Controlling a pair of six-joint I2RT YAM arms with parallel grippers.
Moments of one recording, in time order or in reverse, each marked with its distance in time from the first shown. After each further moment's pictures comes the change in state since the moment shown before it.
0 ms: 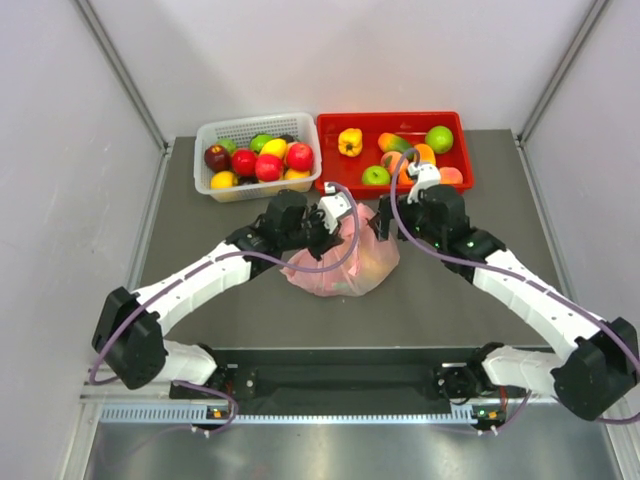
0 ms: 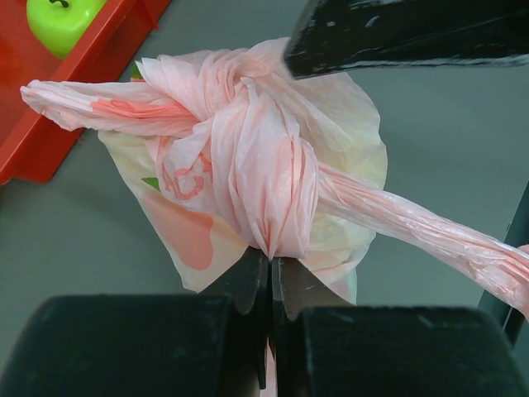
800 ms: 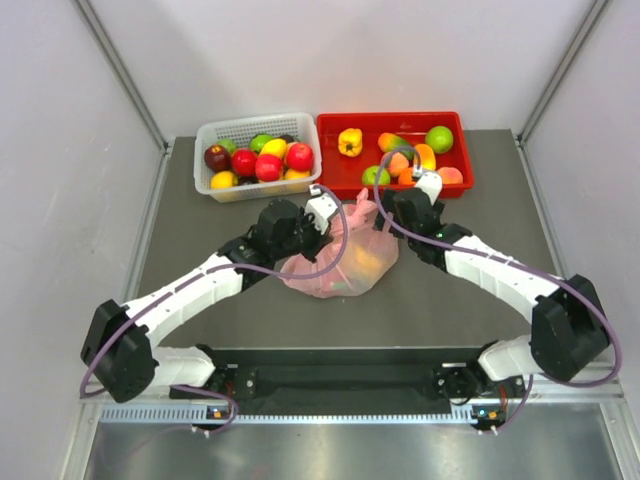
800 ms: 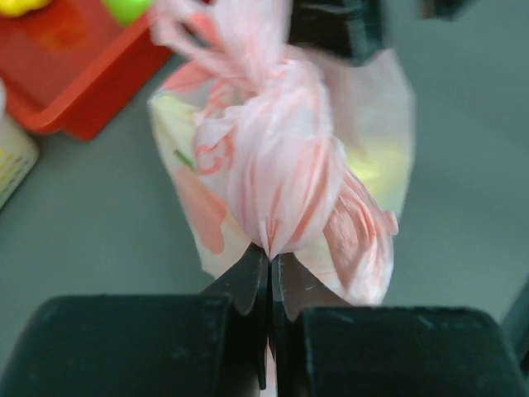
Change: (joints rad) left arm -0.001 -0.084 -0.083 0.047 -0.122 -0.072; right arm 0.043 0.251 0.029 0.050 0.428 0.270
